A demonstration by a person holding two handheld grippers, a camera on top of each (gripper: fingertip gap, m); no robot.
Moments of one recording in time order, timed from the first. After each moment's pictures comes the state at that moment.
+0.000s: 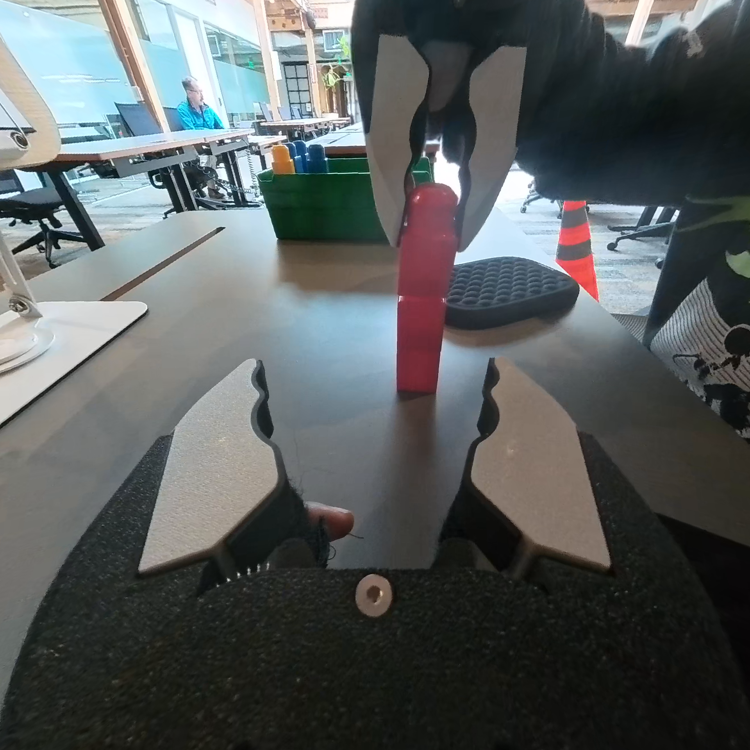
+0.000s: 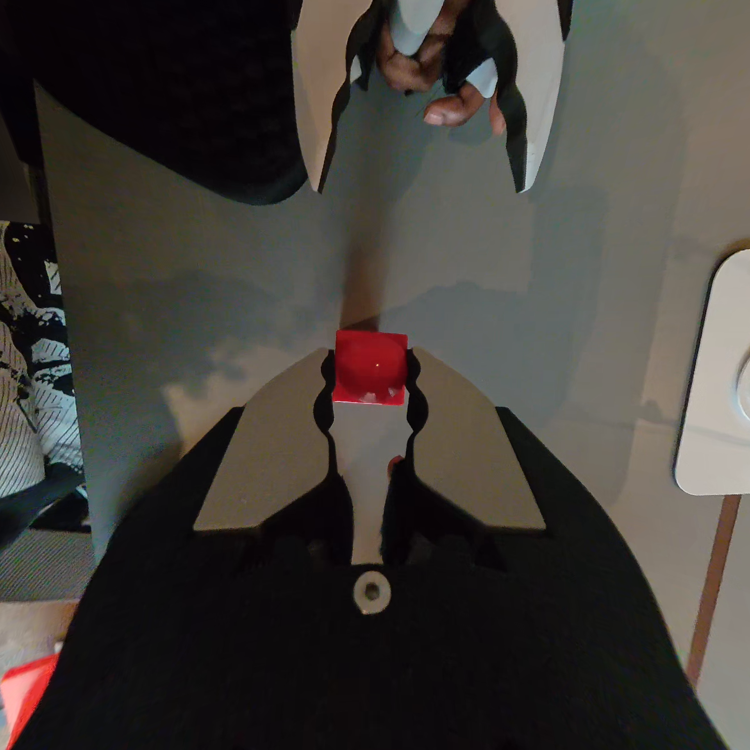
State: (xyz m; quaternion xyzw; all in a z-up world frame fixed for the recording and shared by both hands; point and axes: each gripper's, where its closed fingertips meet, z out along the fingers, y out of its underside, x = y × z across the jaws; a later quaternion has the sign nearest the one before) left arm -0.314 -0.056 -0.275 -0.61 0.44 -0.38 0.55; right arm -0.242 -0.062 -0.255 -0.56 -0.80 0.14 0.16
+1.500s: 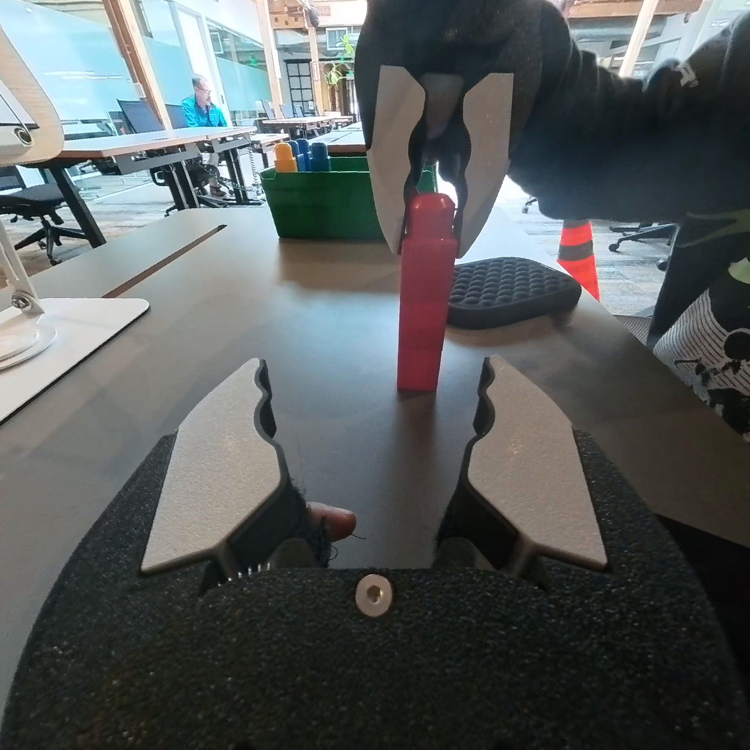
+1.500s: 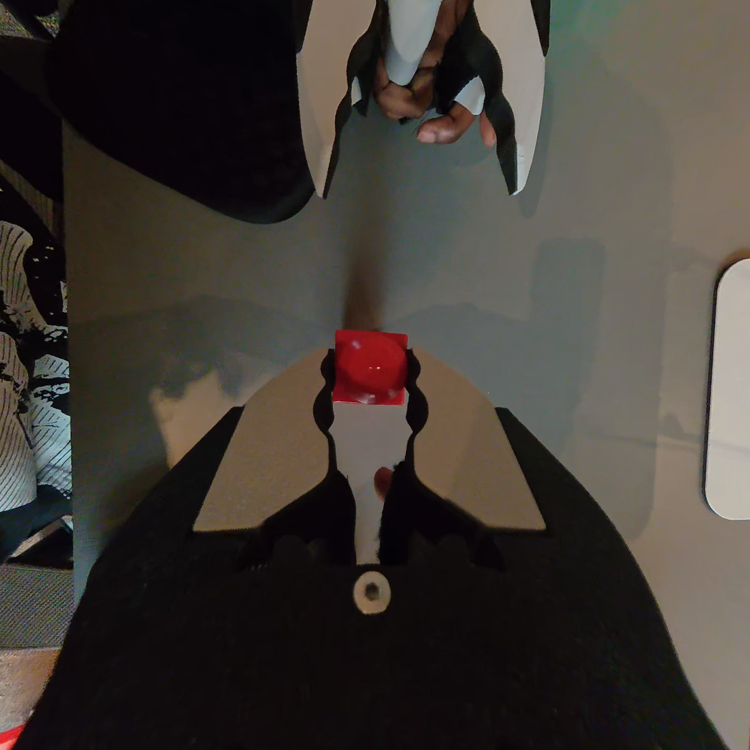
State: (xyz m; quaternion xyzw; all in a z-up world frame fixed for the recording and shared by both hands) left arm -0.315 -0.055 -0.275 -0.61 0.43 -0.38 0.55; right arm -0.240 -0.059 -0.261 -0.56 -0.78 0.19 0.19
